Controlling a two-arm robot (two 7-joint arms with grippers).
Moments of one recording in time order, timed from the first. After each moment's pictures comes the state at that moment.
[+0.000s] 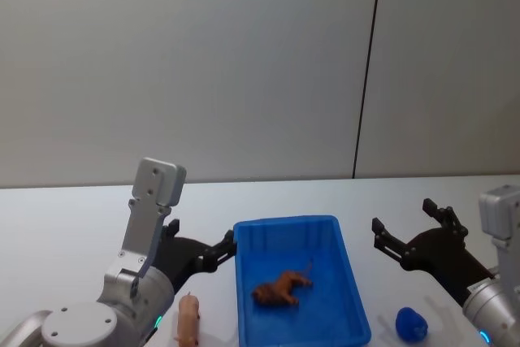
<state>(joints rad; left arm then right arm) -0.16 0.38 0.41 -1.72 -0.46 0.45 0.18 0.04 0.30 -0.27 -1.57 0.26 -0.01 0.15</state>
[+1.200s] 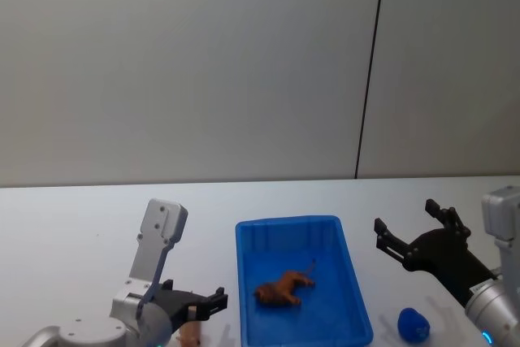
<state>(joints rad) -0.17 0.34 0.39 -1.58 -0.51 0.60 0.19 0.04 0.30 -0.27 -1.57 0.26 -0.01 0.15</state>
